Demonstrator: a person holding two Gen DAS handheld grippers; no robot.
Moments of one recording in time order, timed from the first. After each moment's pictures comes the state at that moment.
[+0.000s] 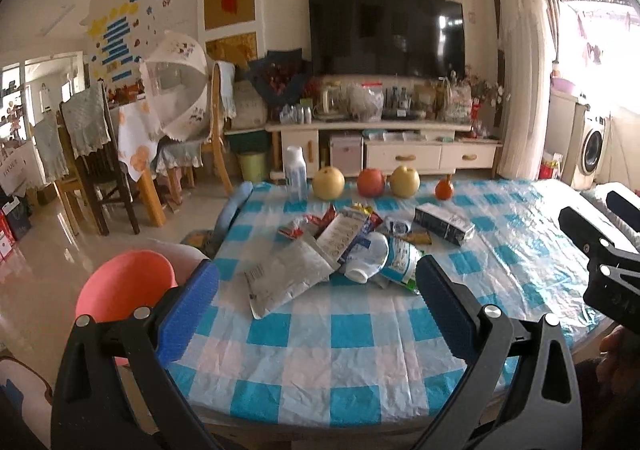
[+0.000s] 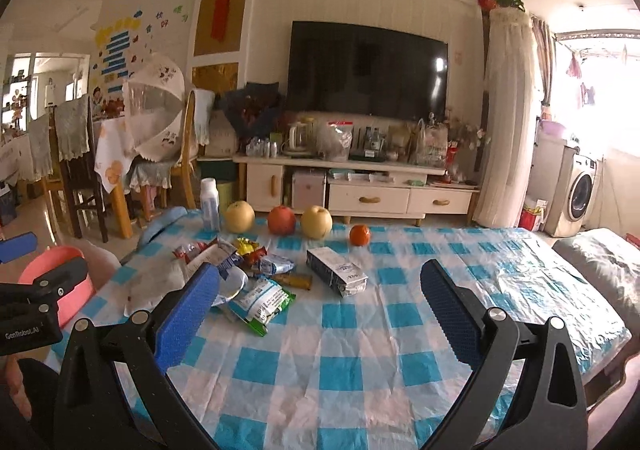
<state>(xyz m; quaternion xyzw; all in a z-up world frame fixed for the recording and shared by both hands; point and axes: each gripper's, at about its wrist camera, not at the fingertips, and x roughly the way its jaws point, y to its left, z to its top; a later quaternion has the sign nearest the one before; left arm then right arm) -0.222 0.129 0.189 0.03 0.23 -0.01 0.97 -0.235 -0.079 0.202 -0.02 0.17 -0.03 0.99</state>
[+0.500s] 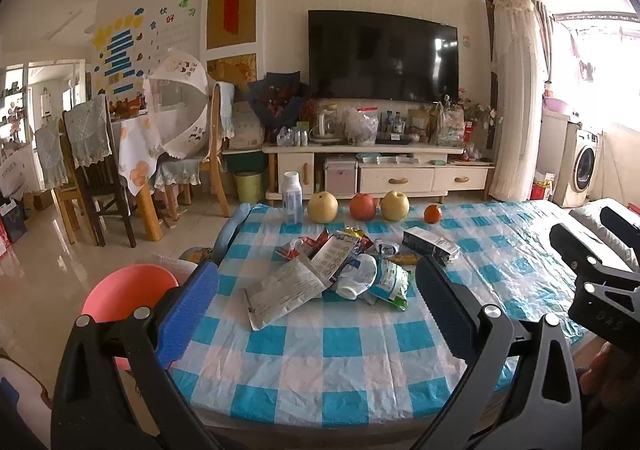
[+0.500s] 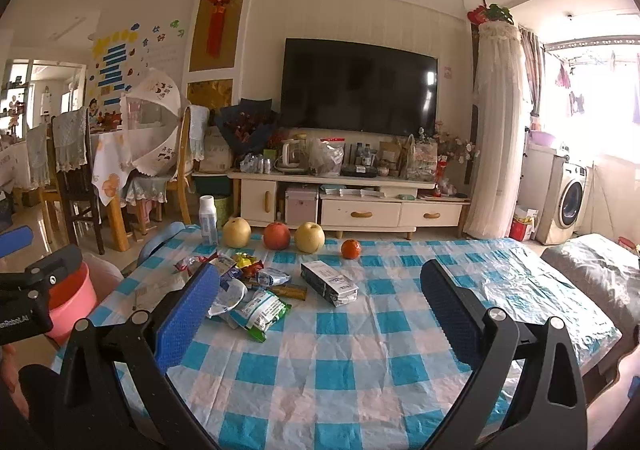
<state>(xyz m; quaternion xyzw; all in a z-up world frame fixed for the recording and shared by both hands) -0.250 0.128 0.208 0.02 0.19 -0.02 0.98 -0.261 -0.076 0.213 -0.02 0.15 -0.04 0.99</state>
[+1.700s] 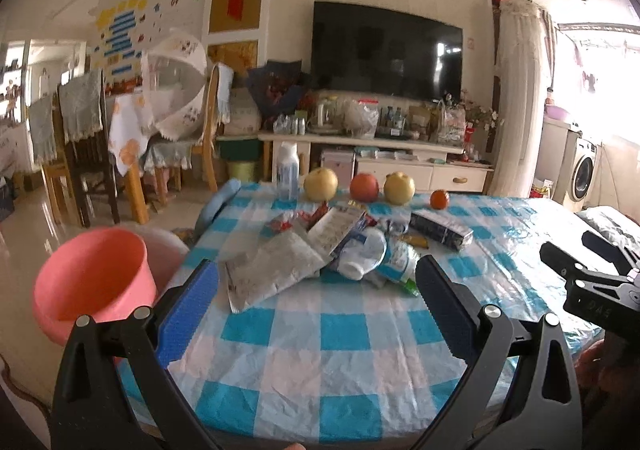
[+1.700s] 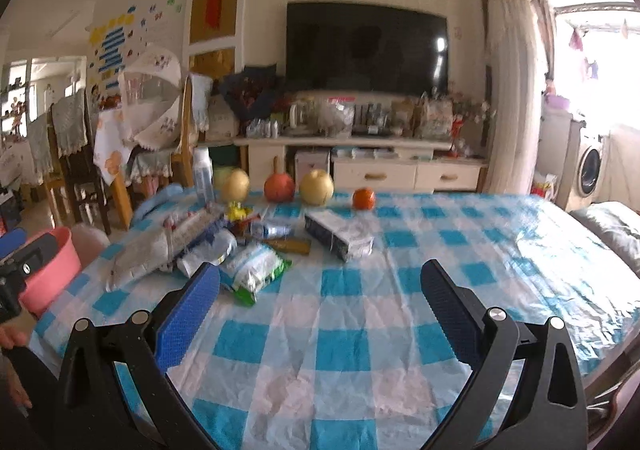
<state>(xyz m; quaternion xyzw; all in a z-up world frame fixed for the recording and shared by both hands) -0.210 0.141 0.124 -0.02 0.20 -0.03 0.98 -0.188 -0.104 0.116 0.00 0.23 0.00 0.97</state>
